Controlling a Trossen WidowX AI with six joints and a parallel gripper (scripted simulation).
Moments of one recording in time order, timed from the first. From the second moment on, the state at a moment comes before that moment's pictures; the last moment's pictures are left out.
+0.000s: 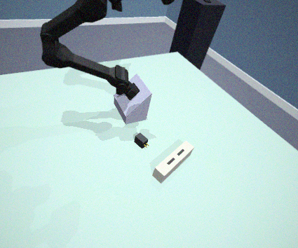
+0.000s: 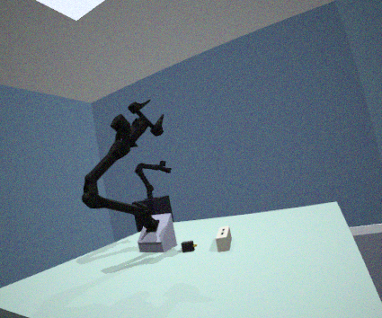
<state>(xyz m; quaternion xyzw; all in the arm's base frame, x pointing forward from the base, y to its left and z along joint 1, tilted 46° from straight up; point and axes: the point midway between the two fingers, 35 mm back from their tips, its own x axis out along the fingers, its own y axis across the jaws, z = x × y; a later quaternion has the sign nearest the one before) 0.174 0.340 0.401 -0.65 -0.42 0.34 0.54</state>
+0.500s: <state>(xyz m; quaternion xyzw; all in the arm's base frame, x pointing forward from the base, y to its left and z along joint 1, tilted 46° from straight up) 0.251 0.312 0.287 -0.64 -0.13 0.41 0.64</state>
